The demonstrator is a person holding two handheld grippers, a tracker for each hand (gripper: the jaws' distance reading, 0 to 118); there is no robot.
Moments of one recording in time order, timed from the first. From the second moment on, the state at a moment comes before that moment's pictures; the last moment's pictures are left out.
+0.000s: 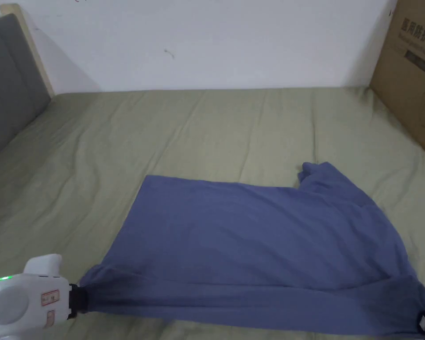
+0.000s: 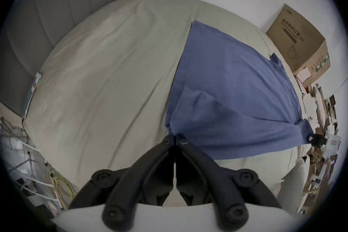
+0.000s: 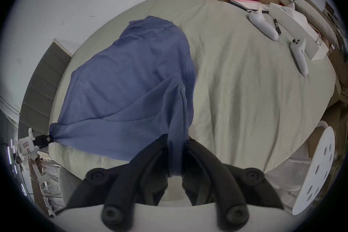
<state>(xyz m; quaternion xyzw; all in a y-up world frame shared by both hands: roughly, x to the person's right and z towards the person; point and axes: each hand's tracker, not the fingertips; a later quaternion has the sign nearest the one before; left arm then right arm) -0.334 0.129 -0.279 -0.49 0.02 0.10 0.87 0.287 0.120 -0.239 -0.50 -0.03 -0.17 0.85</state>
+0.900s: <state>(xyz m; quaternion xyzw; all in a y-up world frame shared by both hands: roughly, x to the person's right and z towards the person) -0.293 0.155 -0.269 -0.44 0.02 0.06 0.90 0.280 0.155 -0.248 -0.44 -0.03 -0.11 0.89</state>
